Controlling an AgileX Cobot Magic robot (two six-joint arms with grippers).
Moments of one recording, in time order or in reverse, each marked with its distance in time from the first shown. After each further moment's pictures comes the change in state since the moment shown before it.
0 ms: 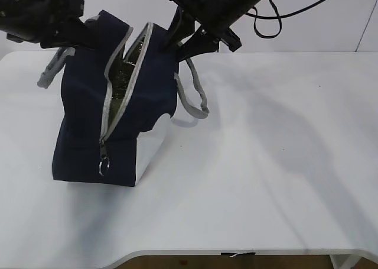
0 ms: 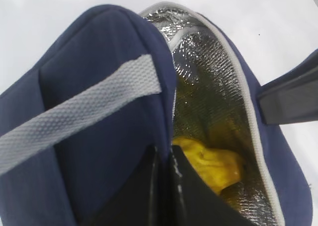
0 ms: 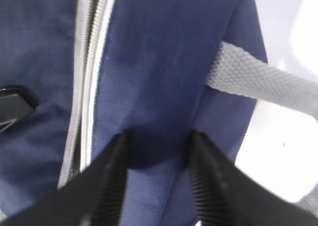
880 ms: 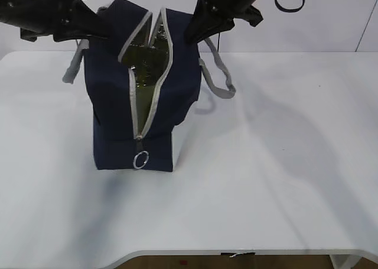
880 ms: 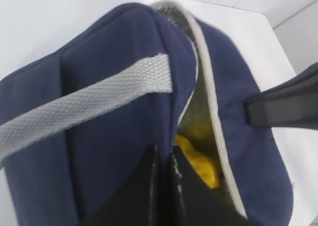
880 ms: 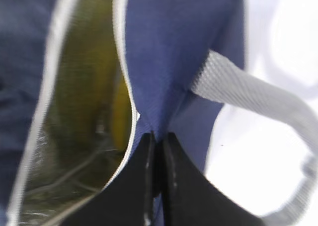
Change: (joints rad) left arm -0.013 0.000 0.000 -0.183 0.005 0.029; right arm 0.000 -0.085 0.000 -0.181 0.009 -0.090
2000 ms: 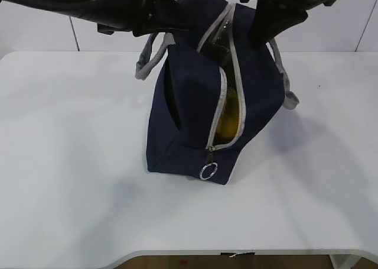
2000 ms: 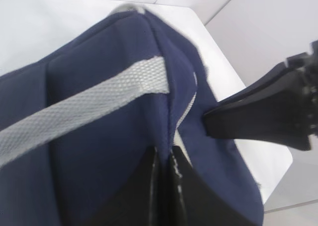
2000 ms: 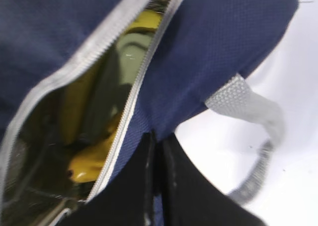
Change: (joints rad) left arm -0.320 0.004 -0.031 -0.089 -0.189 0.009; right arm 0.000 -0.320 0.319 -0.325 0.010 -0.013
